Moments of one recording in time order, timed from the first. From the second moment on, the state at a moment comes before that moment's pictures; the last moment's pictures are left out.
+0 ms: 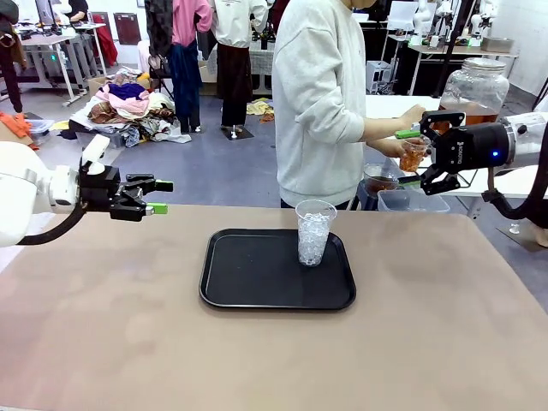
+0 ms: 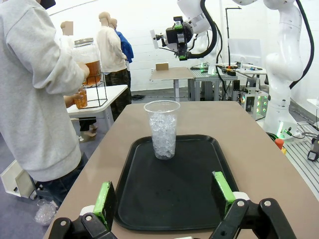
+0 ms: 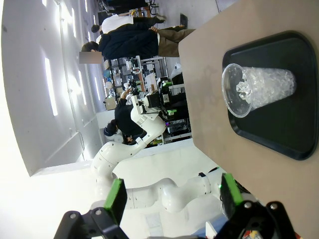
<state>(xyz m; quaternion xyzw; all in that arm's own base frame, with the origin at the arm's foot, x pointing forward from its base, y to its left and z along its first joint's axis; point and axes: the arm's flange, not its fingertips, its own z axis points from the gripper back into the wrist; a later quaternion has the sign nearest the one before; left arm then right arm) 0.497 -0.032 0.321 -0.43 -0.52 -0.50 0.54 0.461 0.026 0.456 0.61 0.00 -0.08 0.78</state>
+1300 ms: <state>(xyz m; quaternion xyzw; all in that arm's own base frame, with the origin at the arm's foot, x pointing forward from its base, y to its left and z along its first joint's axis) 0.497 -0.032 0.321 -0.43 -0.52 -0.50 0.54 0.461 0.026 0.456 0.61 0.00 -0.08 0.78</state>
